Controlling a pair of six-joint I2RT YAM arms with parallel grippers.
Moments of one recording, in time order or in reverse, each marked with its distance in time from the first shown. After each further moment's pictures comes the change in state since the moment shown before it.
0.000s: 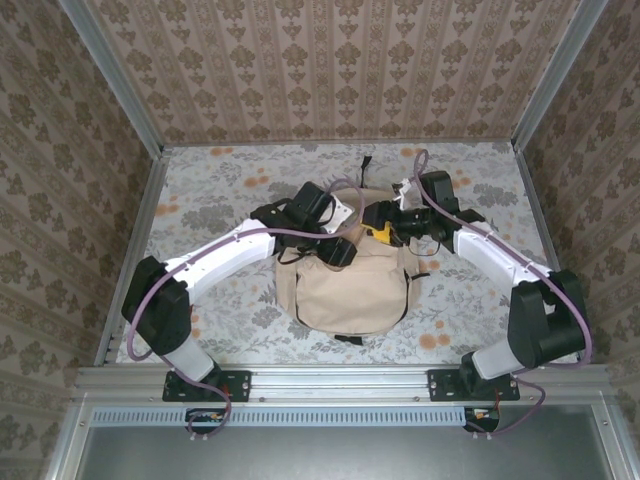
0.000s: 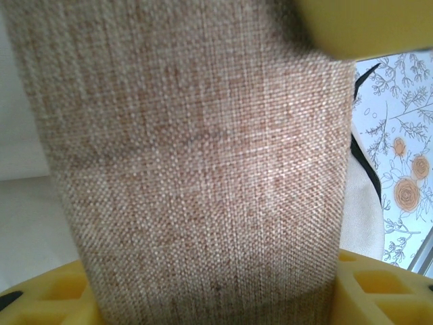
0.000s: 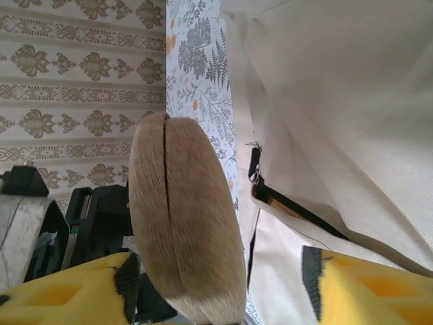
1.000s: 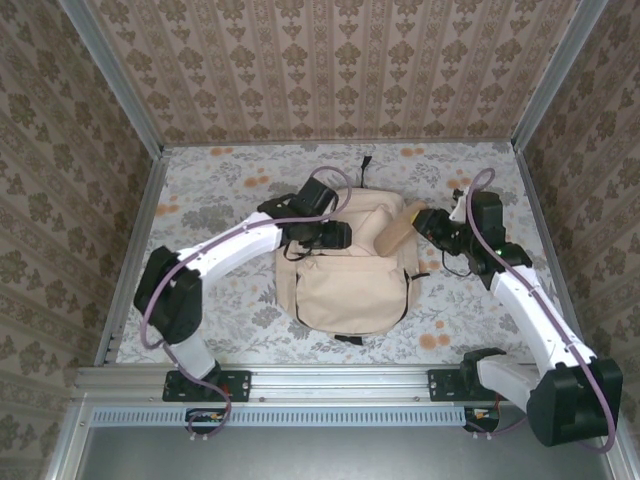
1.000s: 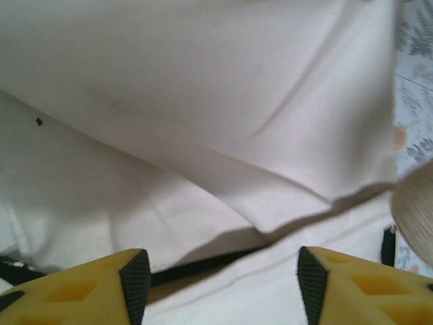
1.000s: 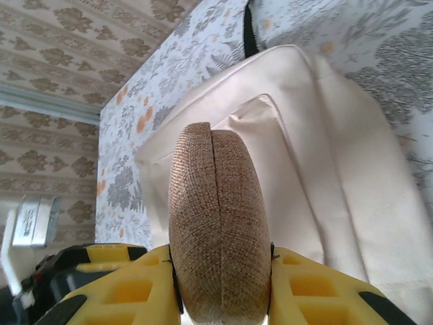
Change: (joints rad) left arm 0.031 0.110 0.069 -0.005 -0.183 -0.504; right arm -0.161 -0.433 -0.206 -0.100 0.454 -0.010
